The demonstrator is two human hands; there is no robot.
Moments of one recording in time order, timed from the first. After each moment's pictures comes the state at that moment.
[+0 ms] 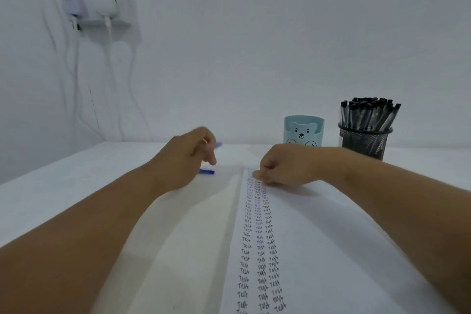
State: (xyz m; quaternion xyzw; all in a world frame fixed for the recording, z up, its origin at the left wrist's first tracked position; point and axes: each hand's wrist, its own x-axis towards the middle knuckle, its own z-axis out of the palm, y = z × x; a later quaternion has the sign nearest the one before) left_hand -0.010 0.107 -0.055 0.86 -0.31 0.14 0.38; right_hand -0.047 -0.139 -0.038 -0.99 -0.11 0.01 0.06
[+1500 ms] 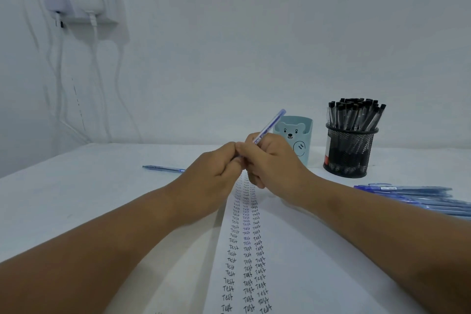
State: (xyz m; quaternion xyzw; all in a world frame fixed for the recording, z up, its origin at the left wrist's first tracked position) left_hand -0.061 0.055 -0.064 0.81 -0.39 0.08 0.44; right_hand -0.075 -0.103 -0.060 -0.77 -0.15 -0.18 0.59
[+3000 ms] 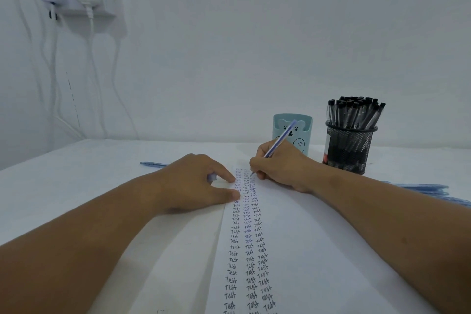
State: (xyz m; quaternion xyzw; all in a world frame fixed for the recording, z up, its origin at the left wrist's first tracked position) left_hand -0.032 0.079 -0.063 0.92 -0.33 0.03 0.21; right_hand -0.039 -0.140 -0.073 -0.89 0.00 -0.13 0.45
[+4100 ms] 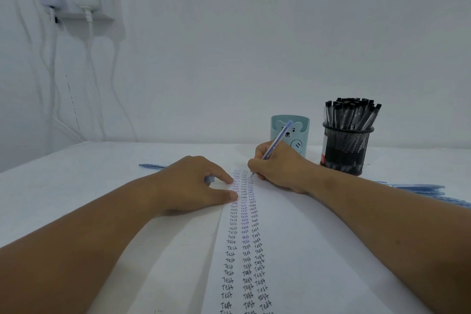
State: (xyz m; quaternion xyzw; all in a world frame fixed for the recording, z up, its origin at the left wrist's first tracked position) left_hand -0.029 0.080 -0.065 0.92 -0.33 0.03 0.22; right_hand -0.040 -0.140 -0.072 -0.90 0.01 -0.15 0.41
